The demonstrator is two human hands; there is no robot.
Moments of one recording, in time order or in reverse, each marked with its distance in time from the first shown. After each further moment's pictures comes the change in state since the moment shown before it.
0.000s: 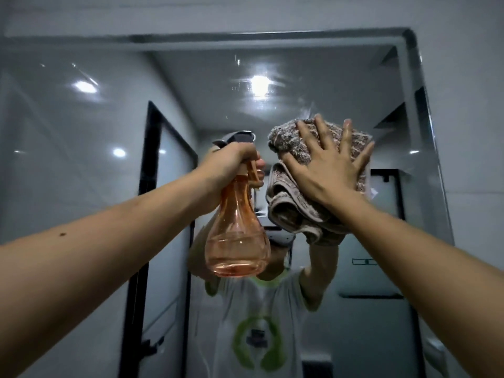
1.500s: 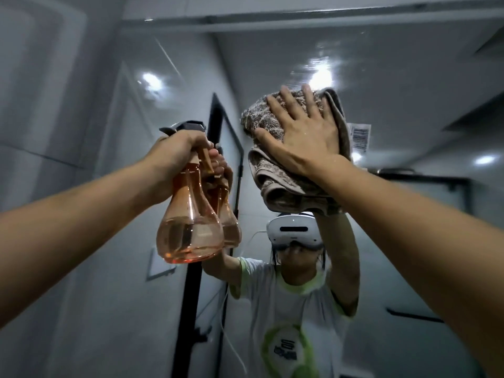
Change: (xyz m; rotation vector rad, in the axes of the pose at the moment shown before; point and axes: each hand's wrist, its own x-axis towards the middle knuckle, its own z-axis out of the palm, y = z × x) left_hand -0.047 0.006 -0.220 0.008 0.335 0.028; right_hand 0.023 -0.219 0.028 0.054 0.002 -0.391
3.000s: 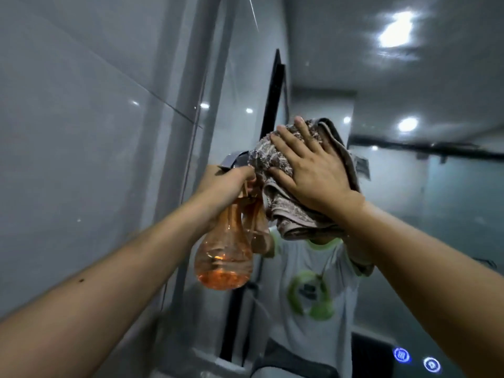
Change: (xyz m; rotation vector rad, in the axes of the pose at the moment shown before) left_hand -0.038 -0.074 -0.143 0.254 0.246 -0.056; right_hand -0.054 -0.167 0.059 -0.007 -0.102 -0.276
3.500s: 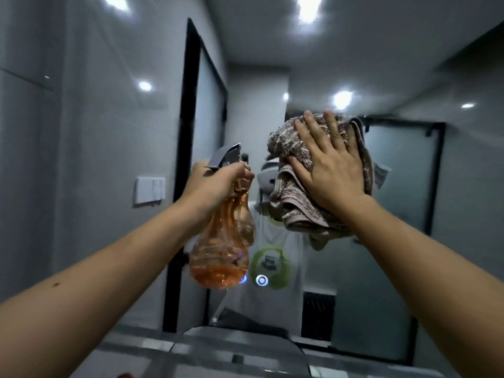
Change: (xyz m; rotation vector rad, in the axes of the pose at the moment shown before) left_hand -0.119 0.008 0.194 -0.145 -0.232 0.063; right_hand -0.196 0.175 -0.027 -0.104 -0.027 0.314
